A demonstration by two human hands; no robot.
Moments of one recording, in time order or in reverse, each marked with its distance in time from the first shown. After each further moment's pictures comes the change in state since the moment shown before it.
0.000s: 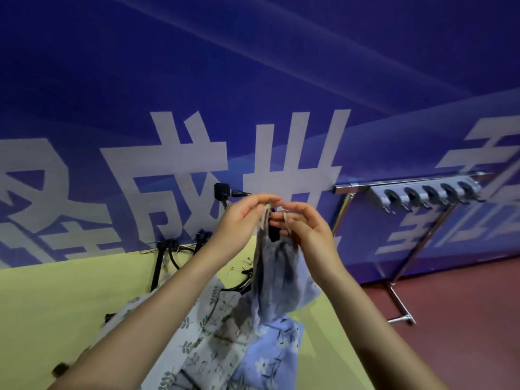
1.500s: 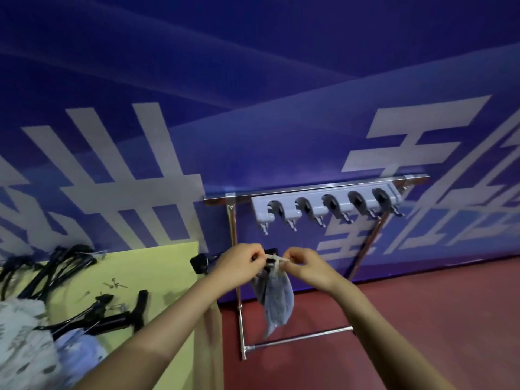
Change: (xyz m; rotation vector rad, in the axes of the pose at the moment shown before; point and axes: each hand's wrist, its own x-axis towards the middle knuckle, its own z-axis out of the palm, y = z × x) left_hand 0.193 -0.101 0.399 0.706 -0.279 -0.309; right_hand 0.151 0.036 -0.481 -0.751 -0.400 0.208
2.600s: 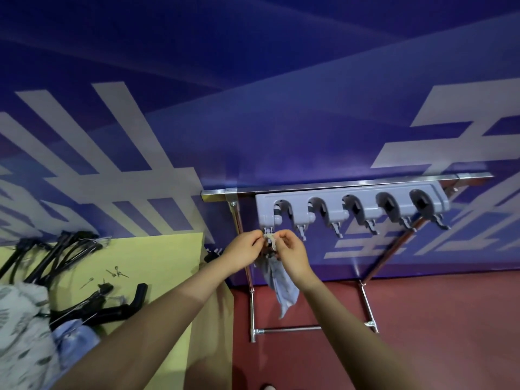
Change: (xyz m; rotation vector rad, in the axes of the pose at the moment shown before) left_hand 0.106 -0.043 0.039 -0.087 0.003 -0.207; right_hand 0.114 0.060 0.046 0.547 0.238 0.055
